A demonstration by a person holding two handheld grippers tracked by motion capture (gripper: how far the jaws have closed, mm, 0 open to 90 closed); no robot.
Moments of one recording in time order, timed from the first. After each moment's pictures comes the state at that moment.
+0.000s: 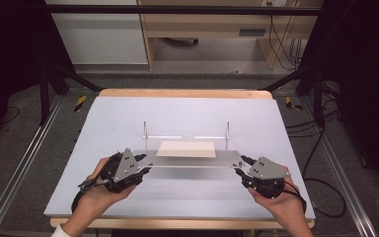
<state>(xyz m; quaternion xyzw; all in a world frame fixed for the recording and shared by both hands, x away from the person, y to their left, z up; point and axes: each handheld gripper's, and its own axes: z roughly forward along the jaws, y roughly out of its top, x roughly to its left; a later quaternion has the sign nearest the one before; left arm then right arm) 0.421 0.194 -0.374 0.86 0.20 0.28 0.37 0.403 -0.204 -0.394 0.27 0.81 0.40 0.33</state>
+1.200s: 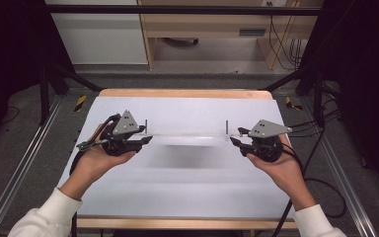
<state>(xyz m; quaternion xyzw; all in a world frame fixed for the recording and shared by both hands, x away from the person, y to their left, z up) 0.483 0.191 -0.315 0.87 0.23 0.25 0.36 0.473 -0.205 -0.347 0.28 0.81 0.43 0.28</state>
